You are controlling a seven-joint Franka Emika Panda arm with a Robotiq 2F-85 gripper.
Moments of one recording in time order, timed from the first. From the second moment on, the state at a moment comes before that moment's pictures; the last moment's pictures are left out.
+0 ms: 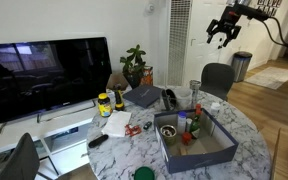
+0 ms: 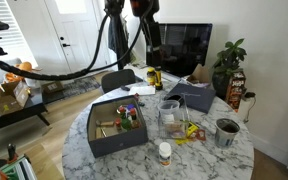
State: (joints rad) arm -0.21 -0.31 -0.11 -2.18 0.13 2.14 0.30
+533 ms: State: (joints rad) arm -0.18 0.10 -0.03 -2.20 -0.08 2.39 0.61
